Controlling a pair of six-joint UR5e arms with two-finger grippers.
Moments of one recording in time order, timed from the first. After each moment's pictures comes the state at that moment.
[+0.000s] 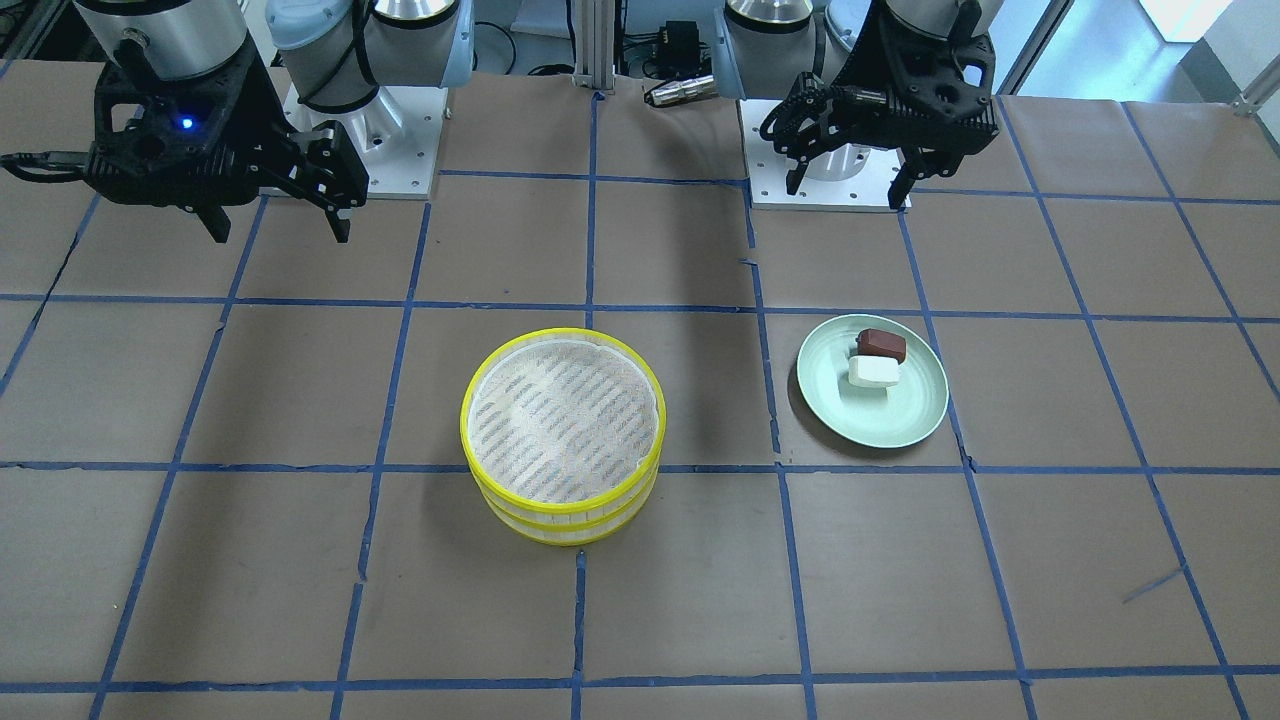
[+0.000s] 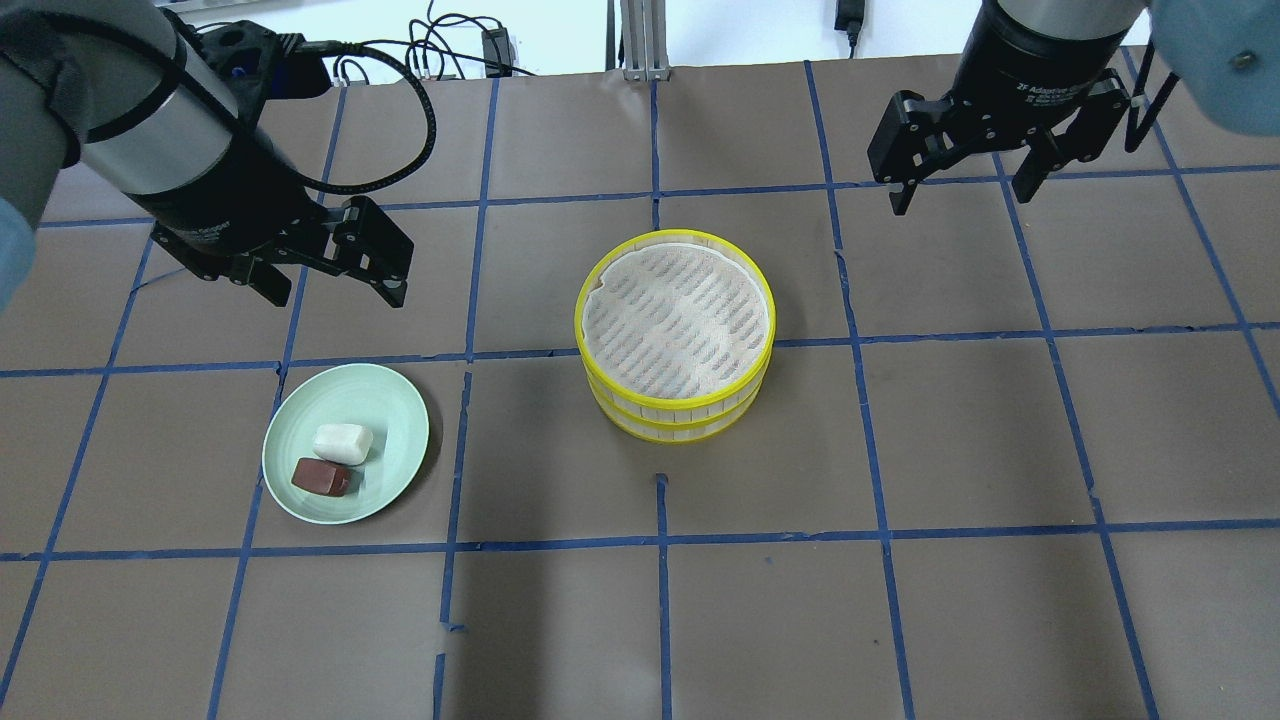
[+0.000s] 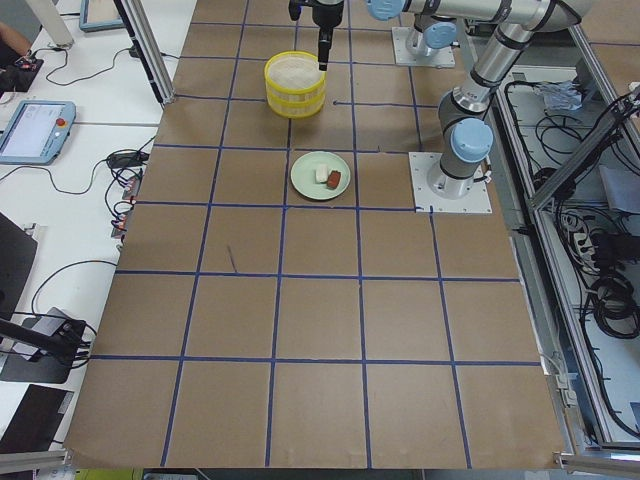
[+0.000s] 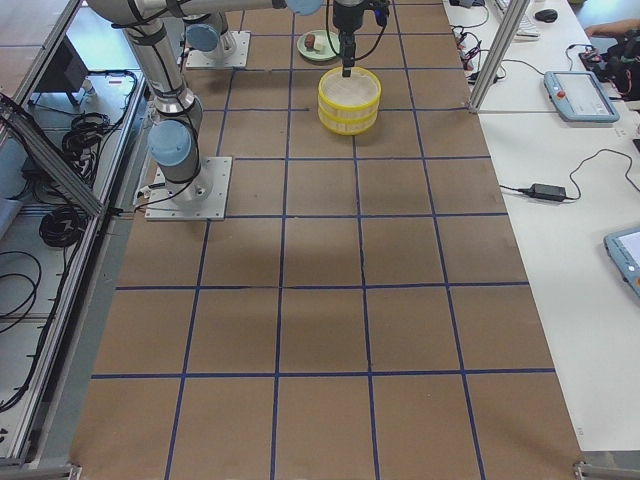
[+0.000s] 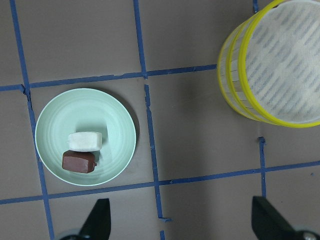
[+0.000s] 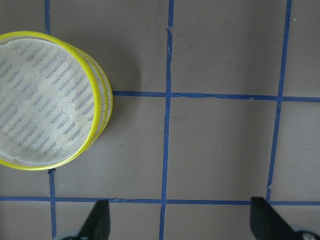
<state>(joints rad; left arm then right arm) -1.58 -1.43 -1.65 -1.61 1.51 0.09 1.59 -1.56 1.48 -1.50 -1.60 -0.02</state>
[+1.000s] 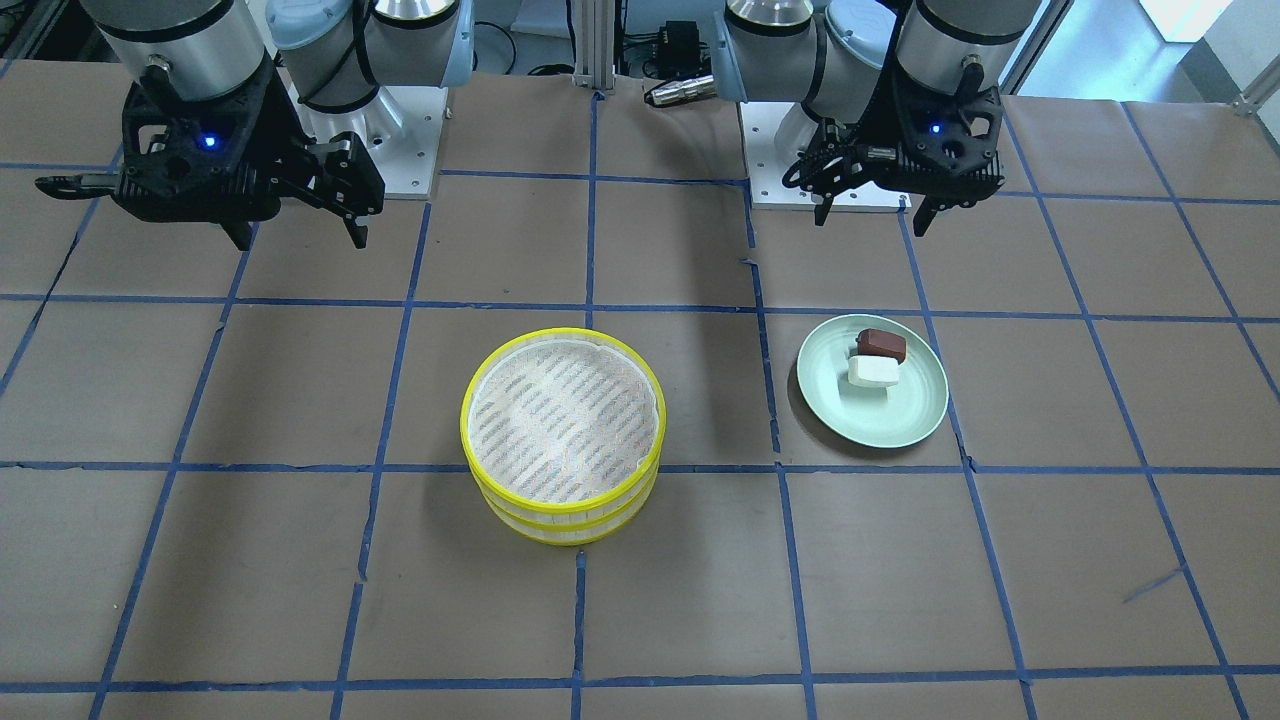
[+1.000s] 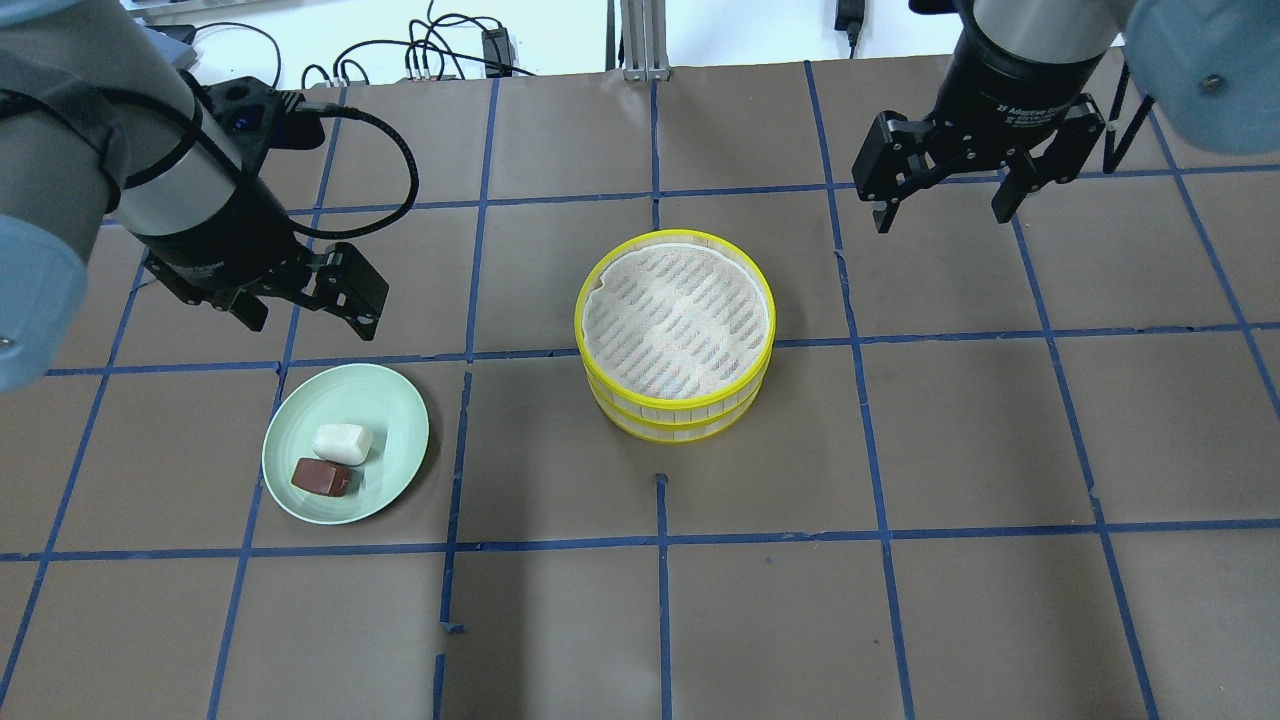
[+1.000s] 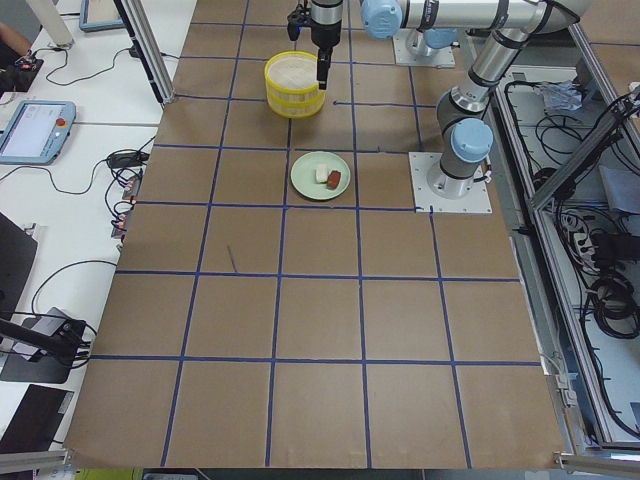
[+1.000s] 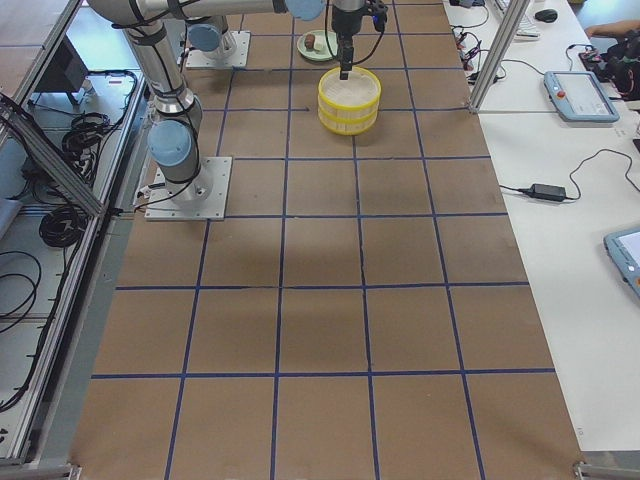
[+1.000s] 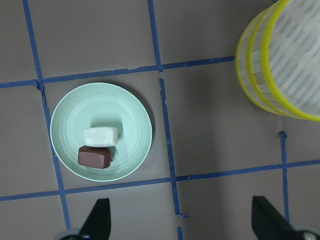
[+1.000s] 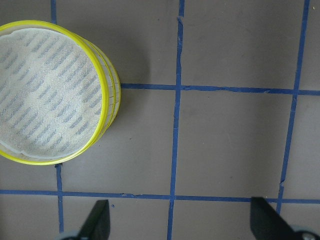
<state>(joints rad) -1.52 -1.43 -1.78 -1.52 1.60 0.18 1.60 -1.54 1.51 -1.51 -1.57 -0.02</state>
